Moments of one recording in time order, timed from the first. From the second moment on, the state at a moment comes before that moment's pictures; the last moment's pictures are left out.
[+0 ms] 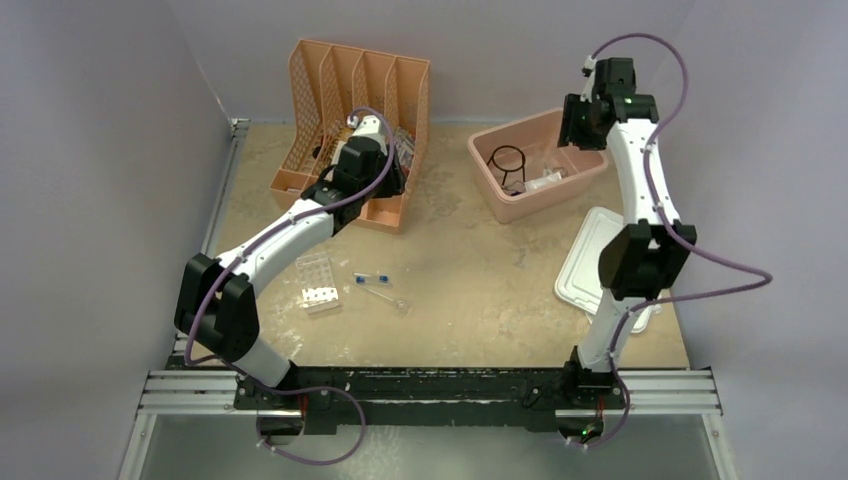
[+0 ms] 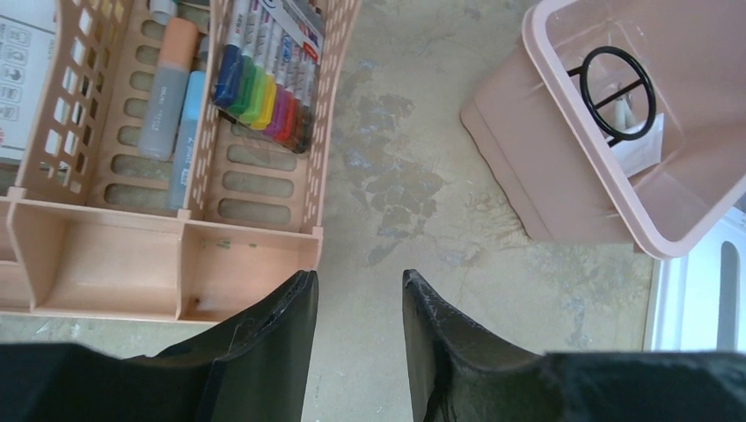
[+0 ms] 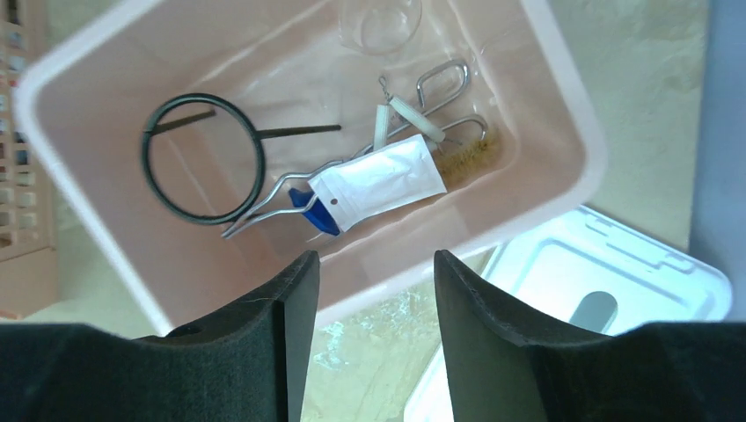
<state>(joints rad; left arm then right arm) -0.52 1.57 1.25 -0.16 -0.13 -0.46 -0.03 1.98 2.09 -1.02 0.01 0.11</state>
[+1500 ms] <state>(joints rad) -0.18 1.21 1.05 -0.41 -0.55 -0.78 0.98 1.94 1.44 -0.44 -0.11 -0.11</state>
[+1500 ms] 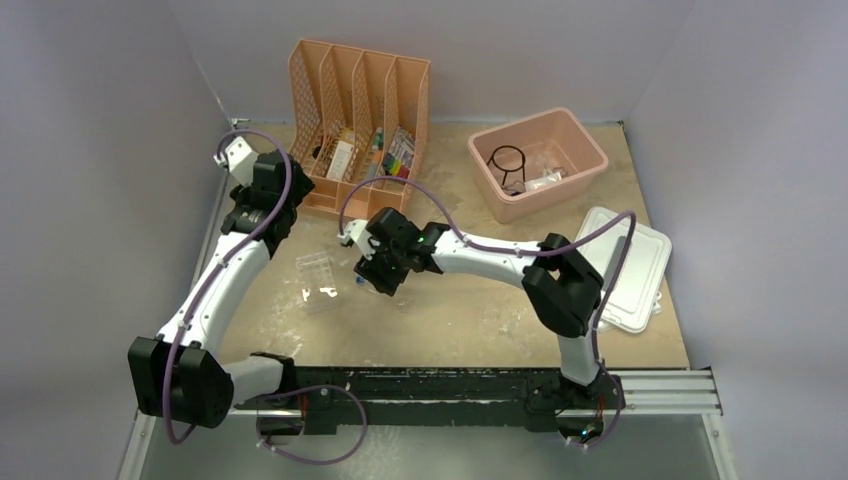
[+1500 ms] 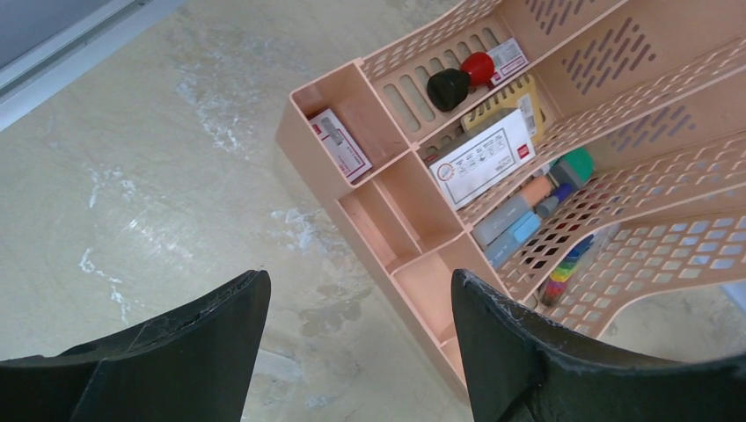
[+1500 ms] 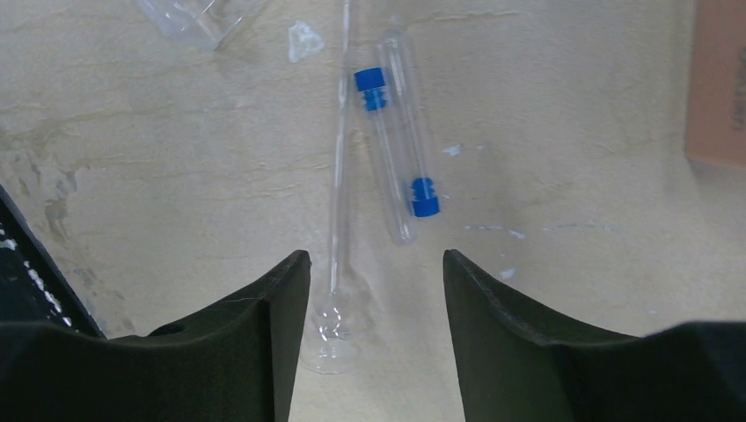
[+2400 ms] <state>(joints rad) -0.16 1.22 1.05 -0.44 -0.55 -0.77 1.03 2.10 1.53 -0.53 -0.10 -0.16</state>
